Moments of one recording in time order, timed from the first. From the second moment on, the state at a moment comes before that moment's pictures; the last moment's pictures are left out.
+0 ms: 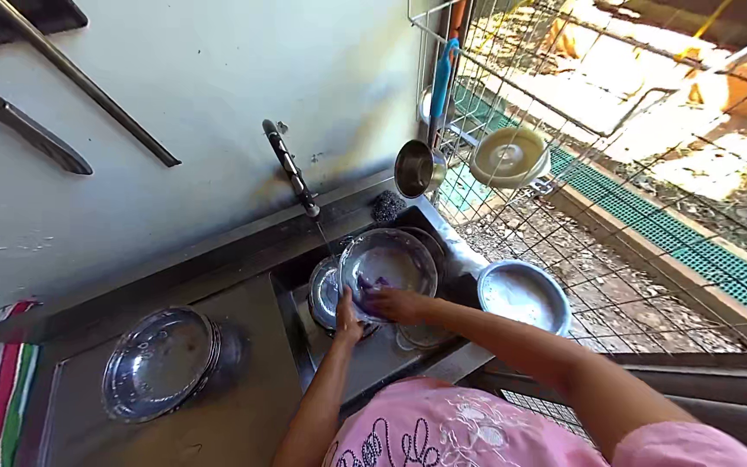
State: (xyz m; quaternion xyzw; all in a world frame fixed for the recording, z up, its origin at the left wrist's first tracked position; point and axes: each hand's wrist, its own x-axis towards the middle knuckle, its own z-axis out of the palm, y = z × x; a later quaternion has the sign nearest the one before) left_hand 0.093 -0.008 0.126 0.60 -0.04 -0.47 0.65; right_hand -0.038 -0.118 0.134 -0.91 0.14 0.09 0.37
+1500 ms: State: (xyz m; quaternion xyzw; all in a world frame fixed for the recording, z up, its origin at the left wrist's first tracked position) left_hand 0.096 -0.005 0.127 0.65 -0.02 -0.47 0.60; right_hand -0.048 -0.088 0.133 -0.91 0.18 0.09 0.37
